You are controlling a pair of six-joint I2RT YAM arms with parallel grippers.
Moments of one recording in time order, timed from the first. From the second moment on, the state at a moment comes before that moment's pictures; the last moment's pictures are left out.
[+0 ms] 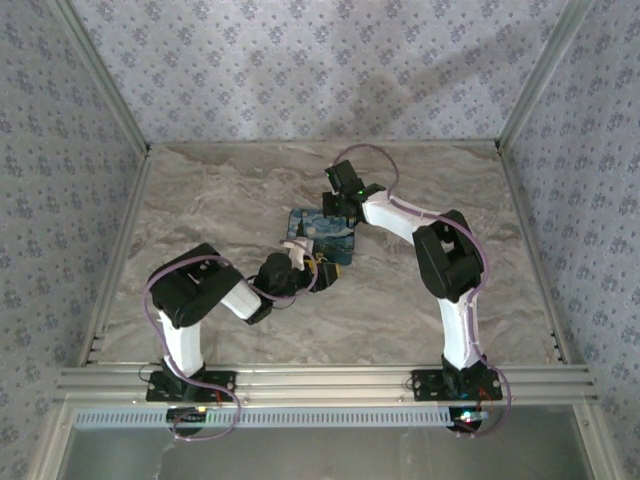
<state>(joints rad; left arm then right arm) -0.79 1.89 0.49 1.08 0.19 -0.72 0.57 2.07 1.54 -0.34 0.12 0.33</state>
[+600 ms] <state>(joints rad) -0.79 1.90 0.50 1.10 0.28 -0.73 0.58 2.07 1.54 -0.35 0.12 0.33</state>
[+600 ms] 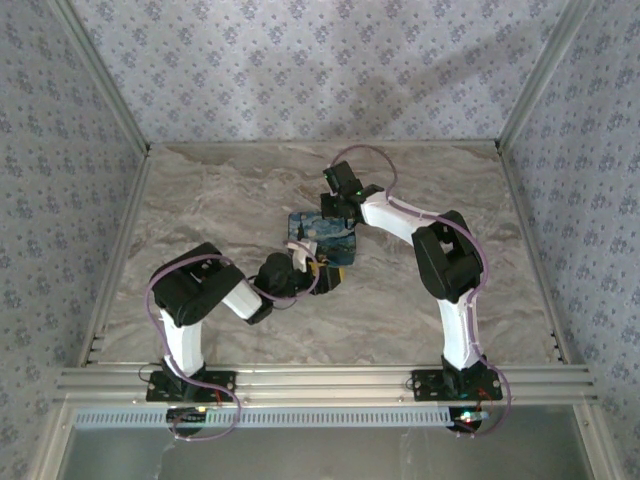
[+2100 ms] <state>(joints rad) -0.75 1.98 0.45 1.26 0.20 -0.83 0.59 2.06 1.54 -0.36 0.13 0.34</state>
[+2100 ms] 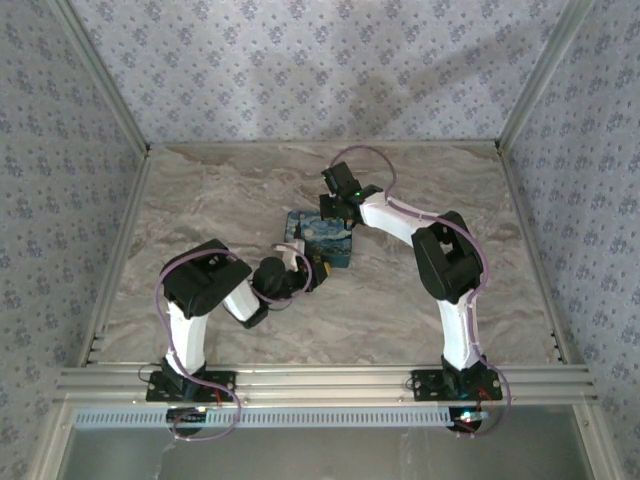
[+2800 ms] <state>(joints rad) -0.74 1.88 0.46 1.04 0.22 -0.79 0.59 2.06 1.54 -0.36 0.12 0.34</state>
